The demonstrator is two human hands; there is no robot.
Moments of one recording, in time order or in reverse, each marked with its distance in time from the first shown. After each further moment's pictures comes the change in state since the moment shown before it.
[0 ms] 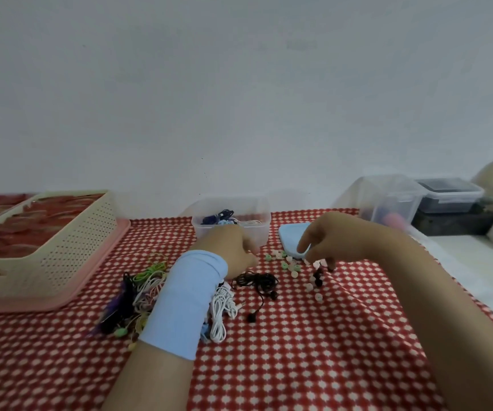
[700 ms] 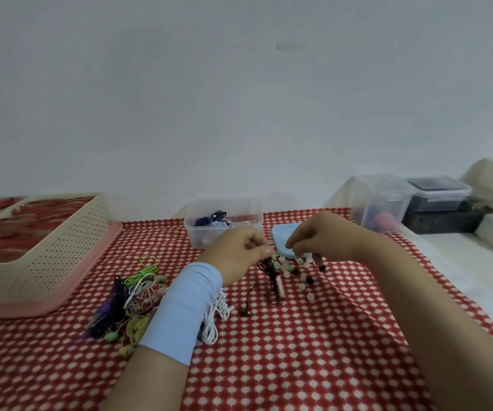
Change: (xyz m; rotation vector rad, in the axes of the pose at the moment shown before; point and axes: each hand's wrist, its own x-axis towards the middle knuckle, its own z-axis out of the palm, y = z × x) left_hand 0.011 0.003 0.028 -0.417 0.084 0.159; right_hand 0.005 0.007 0.008 0.103 0.119 -0.040
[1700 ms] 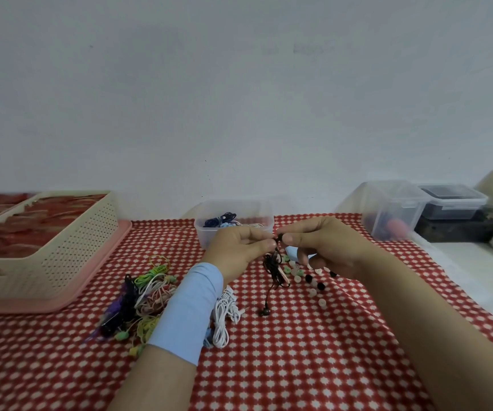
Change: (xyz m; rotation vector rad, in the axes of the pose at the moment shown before) left_hand 0.003 -0.018 -0.001 -0.485 0.168 -0.063; right_hand 0.002 -0.018 0.022 0.823 -0.025 0.045
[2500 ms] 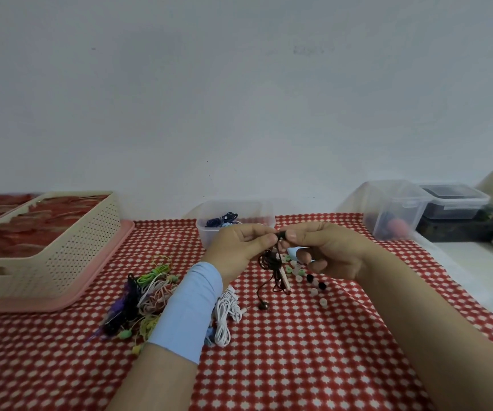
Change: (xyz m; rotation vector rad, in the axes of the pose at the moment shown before) left_hand -0.002 0.002 -0.001 -0.100 -0.043 0.037; right_hand 0.004 0.005 -0.003 0.258 -0.167 0.162
